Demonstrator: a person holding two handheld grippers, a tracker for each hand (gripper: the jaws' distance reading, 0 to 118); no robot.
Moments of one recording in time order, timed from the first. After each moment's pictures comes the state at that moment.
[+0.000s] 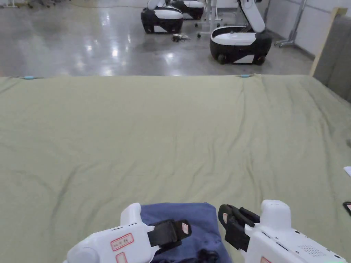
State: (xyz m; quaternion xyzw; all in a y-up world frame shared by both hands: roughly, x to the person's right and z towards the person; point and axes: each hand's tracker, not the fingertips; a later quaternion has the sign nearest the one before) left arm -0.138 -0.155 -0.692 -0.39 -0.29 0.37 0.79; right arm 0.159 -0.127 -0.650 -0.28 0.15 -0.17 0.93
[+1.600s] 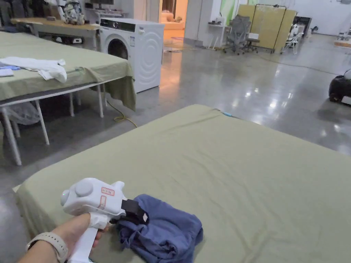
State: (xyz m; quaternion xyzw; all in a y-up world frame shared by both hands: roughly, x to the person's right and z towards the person) left arm -0.686 -0.186 -0.718 -0.42 -0.03 0.40 0.81; right arm 0.018 -0.162 -0.692 -0.35 0.19 -0.18 0.90
